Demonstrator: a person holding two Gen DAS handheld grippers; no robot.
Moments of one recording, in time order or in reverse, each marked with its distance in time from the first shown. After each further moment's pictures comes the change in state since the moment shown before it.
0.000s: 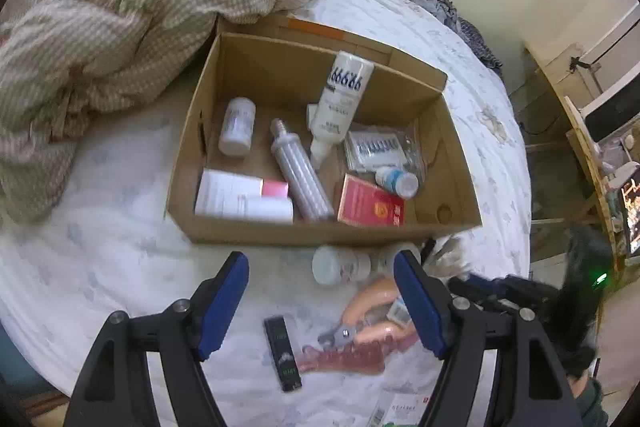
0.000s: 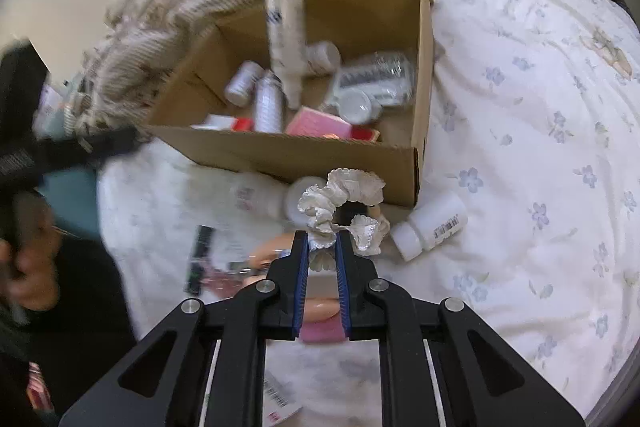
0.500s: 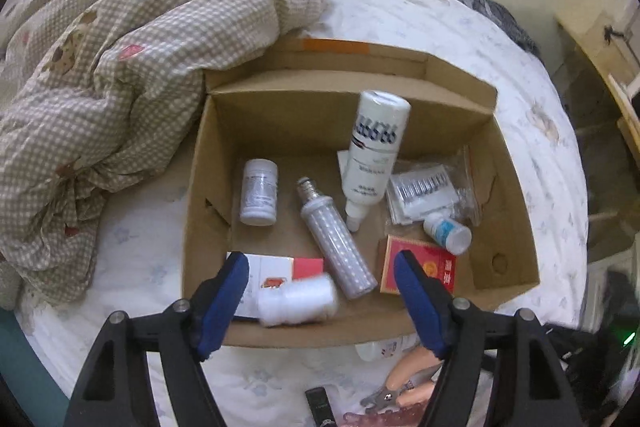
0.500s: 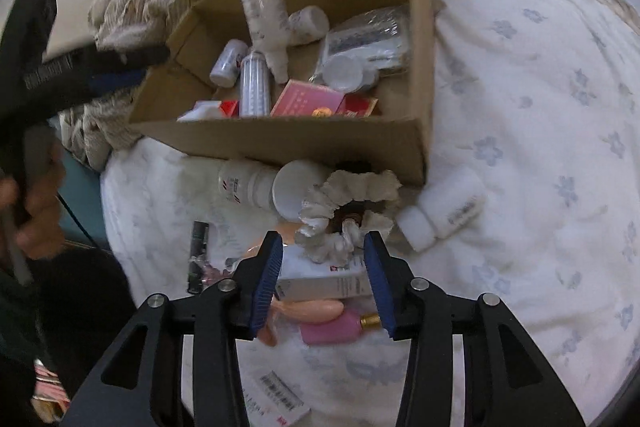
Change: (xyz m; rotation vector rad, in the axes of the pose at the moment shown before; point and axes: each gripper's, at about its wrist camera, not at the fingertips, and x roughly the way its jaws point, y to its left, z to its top) left arm 0.036 -0.008 0.076 0.059 0.017 0.196; right arm 0.040 -0.017 -0.001 0.071 0.118 0.036
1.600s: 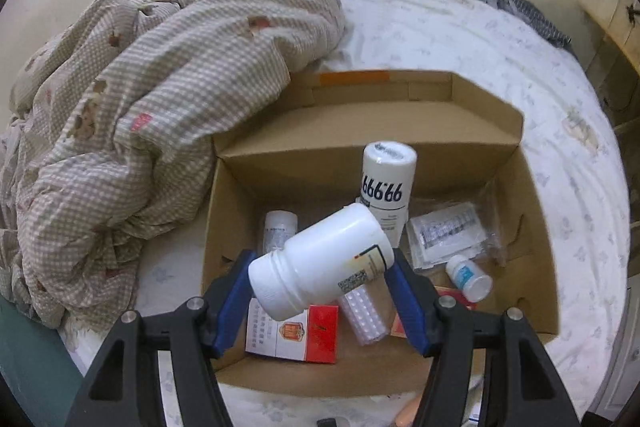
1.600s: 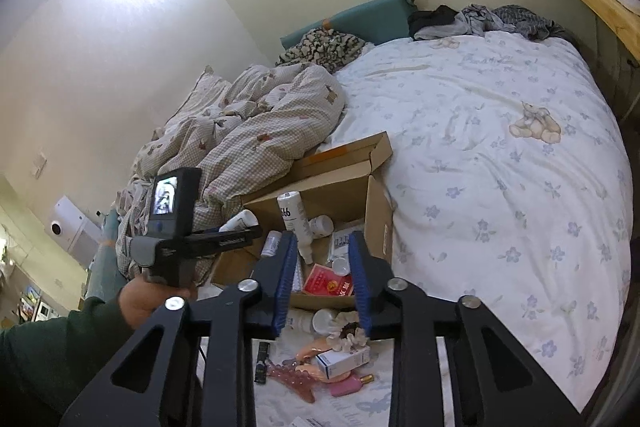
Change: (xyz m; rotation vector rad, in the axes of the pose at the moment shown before) left arm 0.016 -0.047 0.037 0.081 -0.053 0.234; right arm -0.195 -0.006 0.006 0.108 -0.553 0.055
